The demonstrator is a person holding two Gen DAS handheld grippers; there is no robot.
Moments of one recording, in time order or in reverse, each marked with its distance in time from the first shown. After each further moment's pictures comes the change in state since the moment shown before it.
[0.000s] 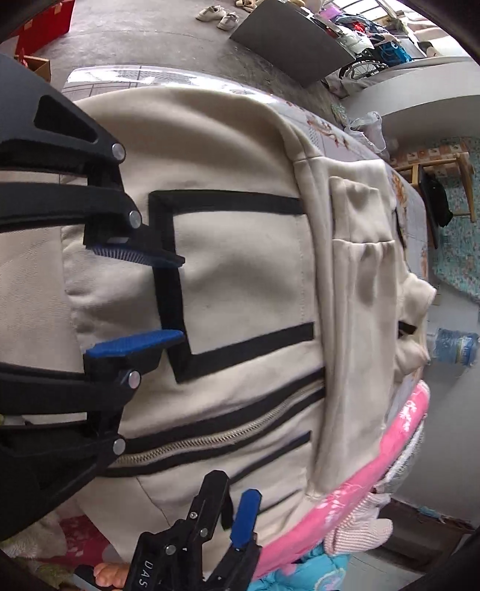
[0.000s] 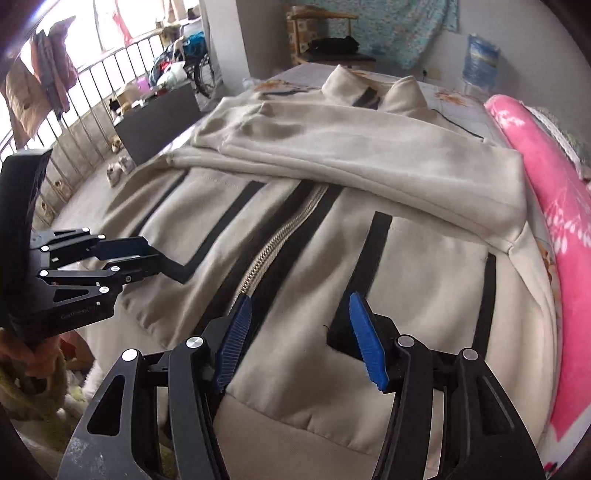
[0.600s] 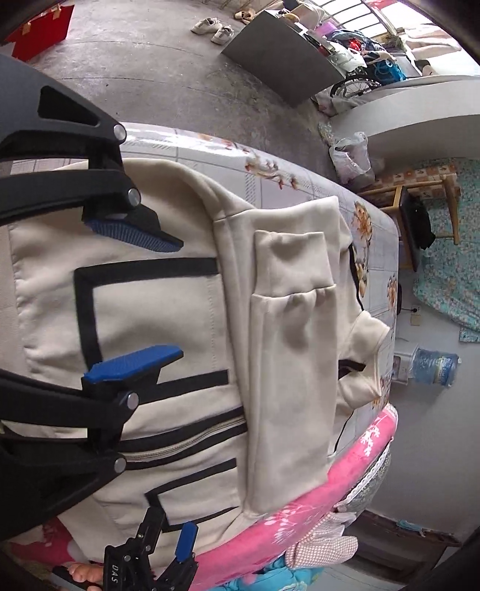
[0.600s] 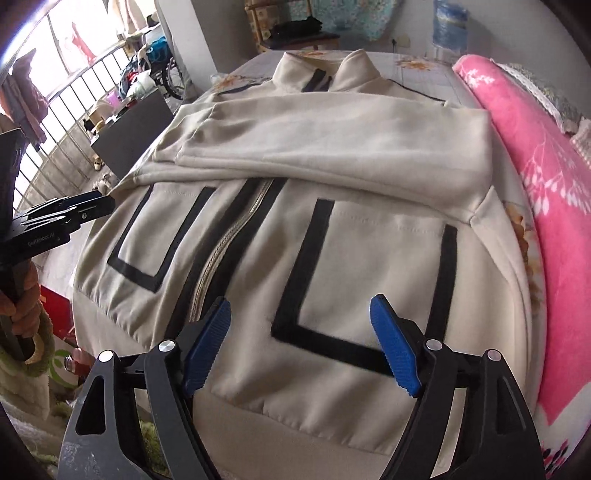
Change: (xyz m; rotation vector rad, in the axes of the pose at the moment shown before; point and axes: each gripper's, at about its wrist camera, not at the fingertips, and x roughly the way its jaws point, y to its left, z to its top) left arm -0.028 0.045 0.066 -0.068 -0.059 0.034; right arm -0.024 -0.057 -0.001 0.175 0.050 0.033
